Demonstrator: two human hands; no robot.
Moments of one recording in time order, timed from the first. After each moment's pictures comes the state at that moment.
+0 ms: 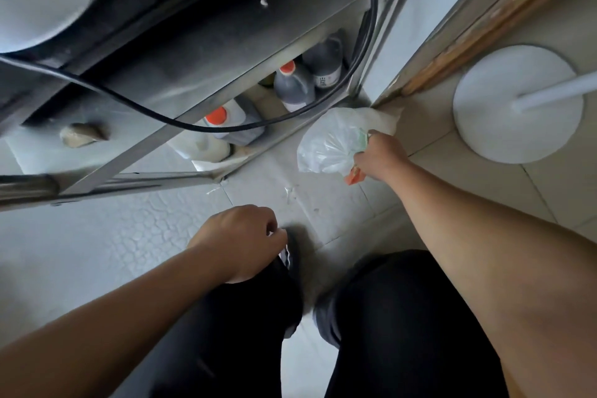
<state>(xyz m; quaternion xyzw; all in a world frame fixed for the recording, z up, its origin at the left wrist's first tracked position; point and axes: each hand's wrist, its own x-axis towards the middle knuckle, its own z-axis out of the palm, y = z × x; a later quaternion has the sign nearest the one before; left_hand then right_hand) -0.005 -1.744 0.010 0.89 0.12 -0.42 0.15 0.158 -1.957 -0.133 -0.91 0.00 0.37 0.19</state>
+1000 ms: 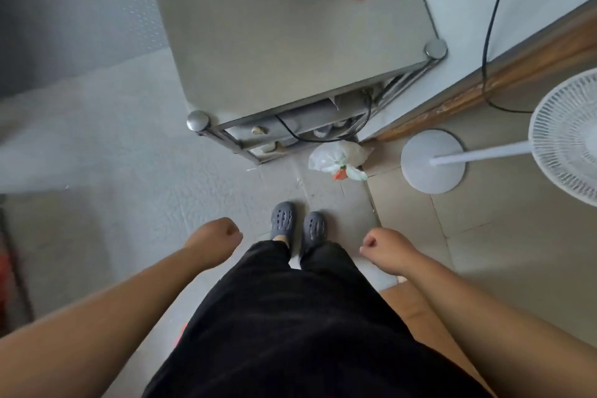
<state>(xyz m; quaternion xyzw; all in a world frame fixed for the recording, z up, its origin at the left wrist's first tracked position) -0.166 -1.661 0.371 0.78 0.35 -0.41 0.31 -0.012 -1.972 0.355 -0.83 -0.14 0.54 0.06</state>
